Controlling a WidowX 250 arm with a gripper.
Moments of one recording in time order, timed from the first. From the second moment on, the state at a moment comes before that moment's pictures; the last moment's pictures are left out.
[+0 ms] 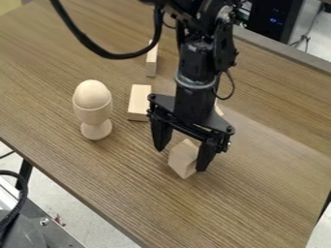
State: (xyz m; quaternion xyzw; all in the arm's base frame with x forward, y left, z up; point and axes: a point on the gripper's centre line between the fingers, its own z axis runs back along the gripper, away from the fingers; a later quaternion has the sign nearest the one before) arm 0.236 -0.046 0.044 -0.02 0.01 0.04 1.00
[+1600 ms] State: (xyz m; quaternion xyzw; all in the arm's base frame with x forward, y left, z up) arm 0.231 -0.027 0.060 -0.04 -0.01 0.09 1.00
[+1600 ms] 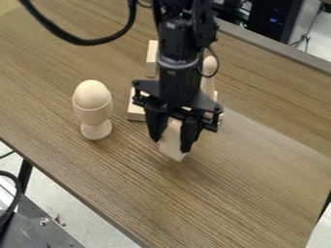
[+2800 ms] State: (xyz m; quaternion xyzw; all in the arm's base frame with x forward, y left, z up) arm 0.213 0.004 0.058 -0.05 0.00 0.18 0.98
